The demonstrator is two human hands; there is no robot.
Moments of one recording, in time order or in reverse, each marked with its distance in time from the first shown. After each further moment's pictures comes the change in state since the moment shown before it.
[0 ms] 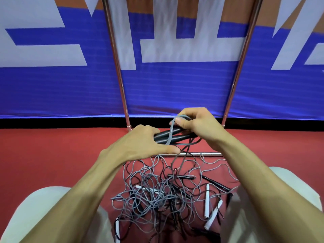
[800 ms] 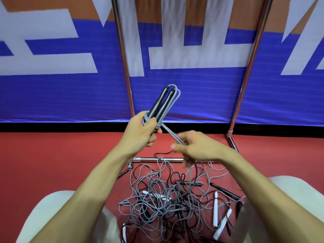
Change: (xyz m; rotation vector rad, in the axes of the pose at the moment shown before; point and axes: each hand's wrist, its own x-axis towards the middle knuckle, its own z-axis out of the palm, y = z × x) left_hand 0.003 -0.007 -0.011 -0.863 0.333 0.000; right_hand -0.006 0.001 0.023 -0.215 -0.368 0.114
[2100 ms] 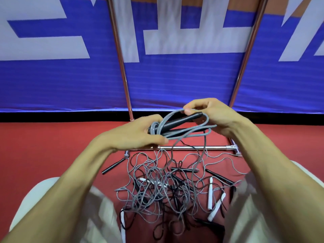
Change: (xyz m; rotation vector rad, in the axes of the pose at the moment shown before) left_hand -0.019 0.013 -0.010 0.452 -0.552 -0.055; right_hand -0.001 0.014 -0.043 0.429 0.201 -0.088
